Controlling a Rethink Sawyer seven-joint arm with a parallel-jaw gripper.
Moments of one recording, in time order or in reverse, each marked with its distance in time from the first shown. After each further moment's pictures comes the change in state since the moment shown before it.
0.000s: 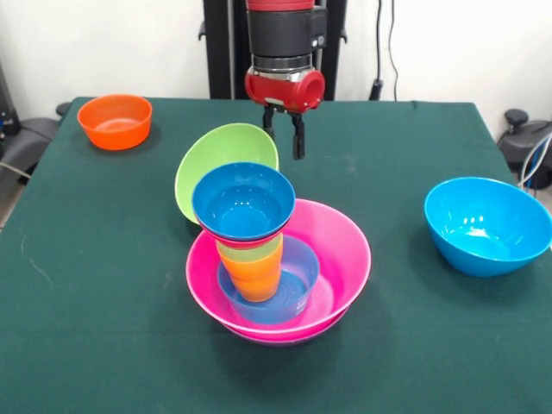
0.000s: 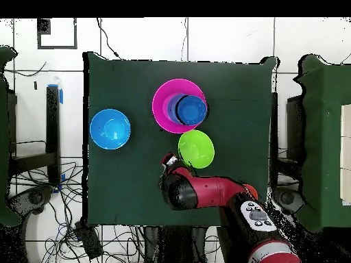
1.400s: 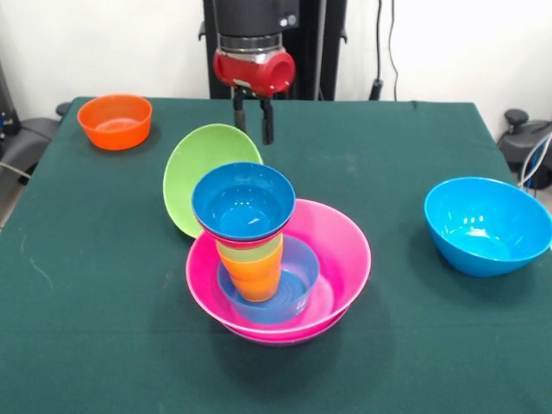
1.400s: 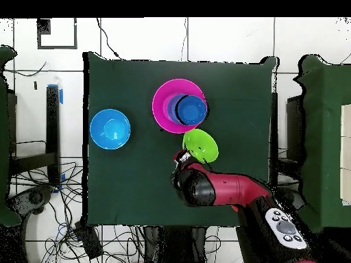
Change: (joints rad) arm -0.130 -0.105 0.089 0.002 -0.001 0.169 0.000
